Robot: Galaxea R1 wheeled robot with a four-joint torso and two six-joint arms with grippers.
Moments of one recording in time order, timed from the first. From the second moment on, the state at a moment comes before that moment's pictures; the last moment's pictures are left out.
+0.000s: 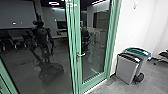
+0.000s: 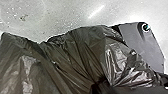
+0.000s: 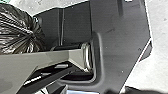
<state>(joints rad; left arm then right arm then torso) 1.42 2.98 -2.70 0.12 0.03 -0.02 -1.56 3.00 -2.63 0.07 -0.03 -0.03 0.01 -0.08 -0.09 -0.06</state>
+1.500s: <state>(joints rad) 1.42 2.98 -2.70 0.12 0.03 -0.02 -1.56 3.00 -2.63 0.07 -0.03 -0.03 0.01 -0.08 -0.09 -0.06</state>
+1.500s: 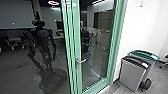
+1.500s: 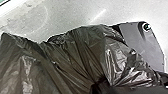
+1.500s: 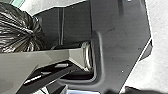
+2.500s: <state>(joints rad) 1.42 2.98 -2.70 0.12 0.03 -0.02 -1.55 3.00 -2.63 0.07 -0.03 -0.03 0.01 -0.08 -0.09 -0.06</state>
